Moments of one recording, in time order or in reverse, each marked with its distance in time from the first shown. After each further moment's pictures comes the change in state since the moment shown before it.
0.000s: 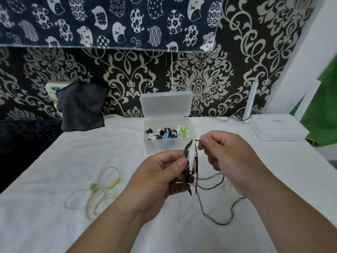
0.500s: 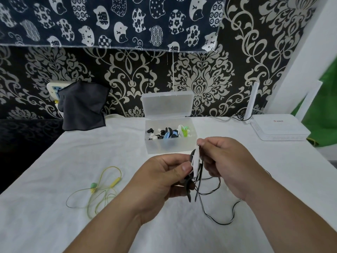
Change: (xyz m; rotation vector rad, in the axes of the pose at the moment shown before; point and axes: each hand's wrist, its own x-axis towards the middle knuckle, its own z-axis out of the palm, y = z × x) left_hand -0.002 0.003 -0.003 0.090 -0.040 -0.058; right_hand -0.003 -0.006 0.010 0.151 -0.068 0.127
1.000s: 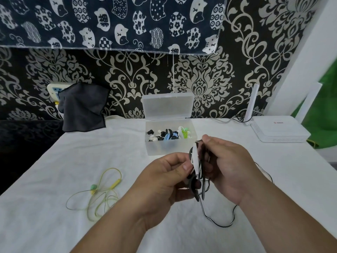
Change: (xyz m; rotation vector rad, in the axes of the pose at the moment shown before) left_hand 0.001 -0.002 0.005 -0.105 -0.036 -0.007; right_hand 0.000 -0.001 0.011 0.476 0.084 0.106
